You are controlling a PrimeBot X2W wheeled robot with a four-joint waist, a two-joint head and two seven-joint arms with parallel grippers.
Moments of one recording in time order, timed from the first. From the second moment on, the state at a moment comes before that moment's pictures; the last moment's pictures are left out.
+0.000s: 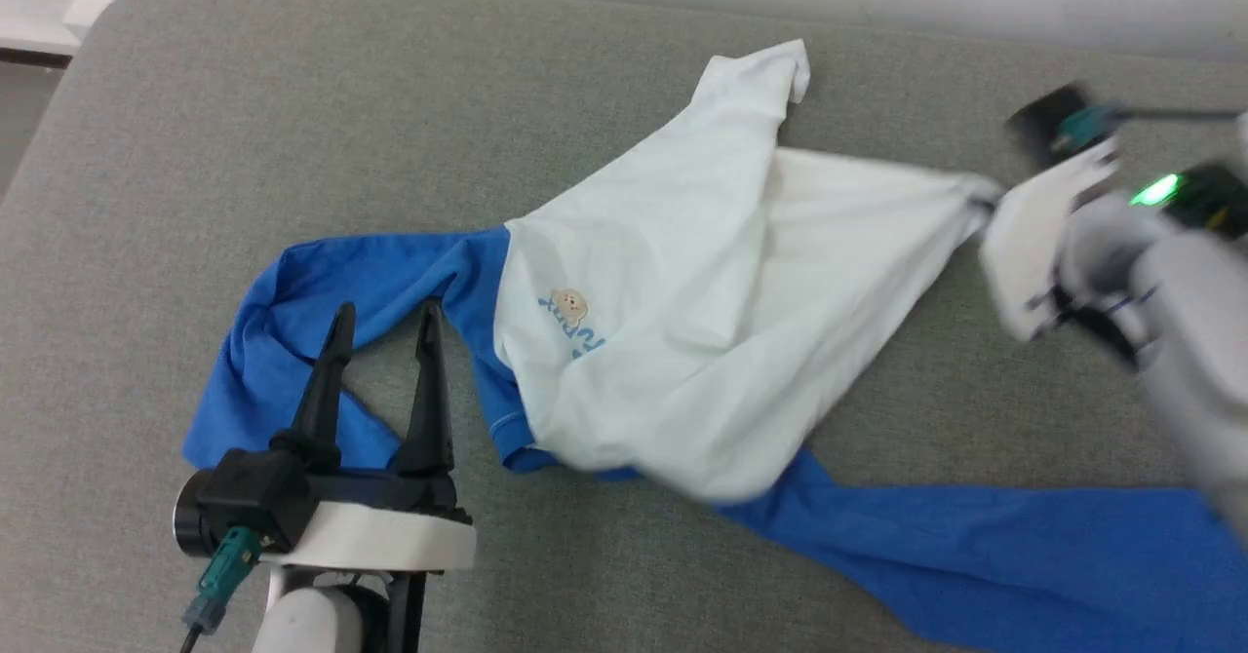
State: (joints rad) left arm -0.05 0.05 -0.06 -0.07 -0.20 -0.03 -0.26; right arm -0.79 -0.37 0.54 0.67 0.44 0.13 0.40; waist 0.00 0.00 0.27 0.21
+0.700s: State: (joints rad) left arm -0.15 0.05 -0.17 -0.08 -0.23 -0.01 -0.26; right arm -1.03 -0.52 0.27 1.10 0.23 0.13 -0.09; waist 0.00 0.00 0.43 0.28
